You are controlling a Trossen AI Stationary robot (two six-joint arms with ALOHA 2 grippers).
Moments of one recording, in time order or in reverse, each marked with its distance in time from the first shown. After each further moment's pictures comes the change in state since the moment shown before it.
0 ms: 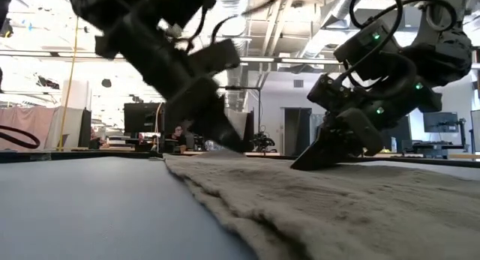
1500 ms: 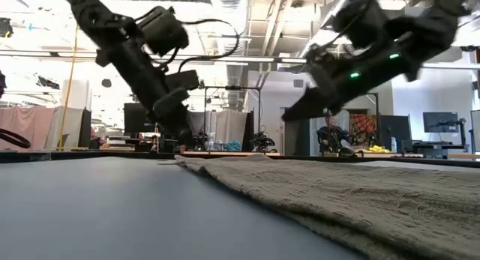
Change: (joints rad) left arm 0.394 -0.304 -0.229 -0.173 0.177 -0.058; right arm -0.159 -0.260 0.039 -0.116 0.113 0.020
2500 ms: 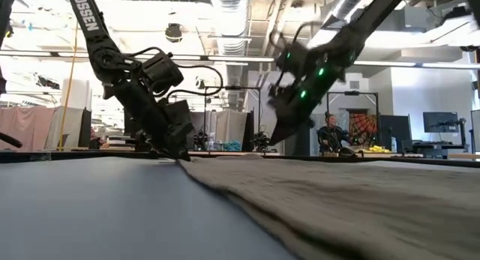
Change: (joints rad) left arm 0.311 0.158 -0.081 0.209 -0.058 -0.032; right arm -0.411 0.247 0.501 -0.628 -0.293 -0.073
